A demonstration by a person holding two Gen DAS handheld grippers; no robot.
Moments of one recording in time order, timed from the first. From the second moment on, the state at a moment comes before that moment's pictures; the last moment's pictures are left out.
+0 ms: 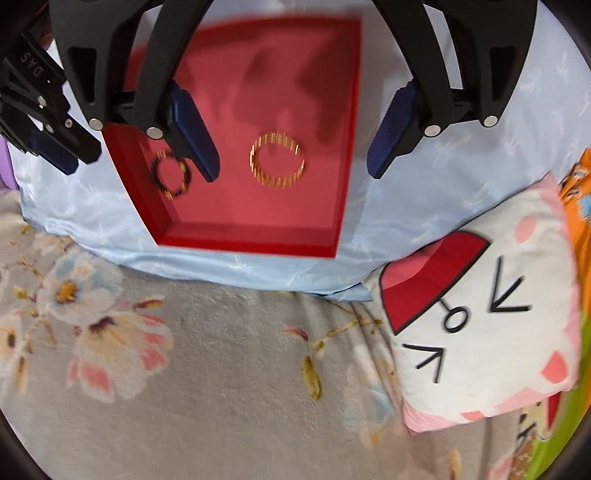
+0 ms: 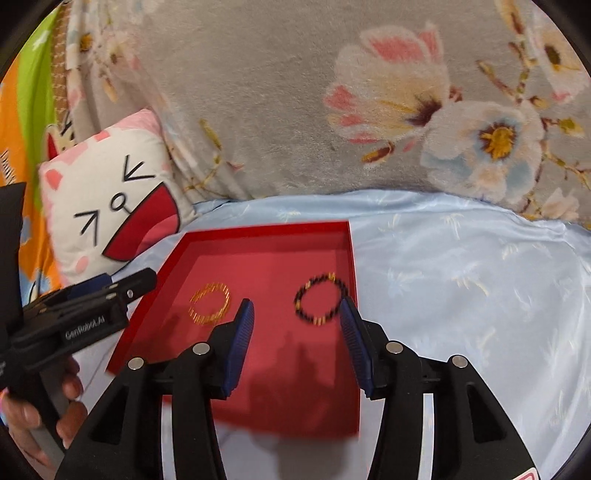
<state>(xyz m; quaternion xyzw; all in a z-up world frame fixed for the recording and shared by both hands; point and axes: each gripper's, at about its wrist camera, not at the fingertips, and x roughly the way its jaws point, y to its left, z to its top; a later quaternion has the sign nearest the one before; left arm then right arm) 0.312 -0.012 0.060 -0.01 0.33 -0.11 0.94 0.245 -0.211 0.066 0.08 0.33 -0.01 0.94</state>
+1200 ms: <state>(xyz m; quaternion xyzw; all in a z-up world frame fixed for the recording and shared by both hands) 0.119 0.030 -0.023 -0.01 0.42 -0.14 0.90 0.029 -0.171 -0.010 0.11 0.41 0.00 0.90</state>
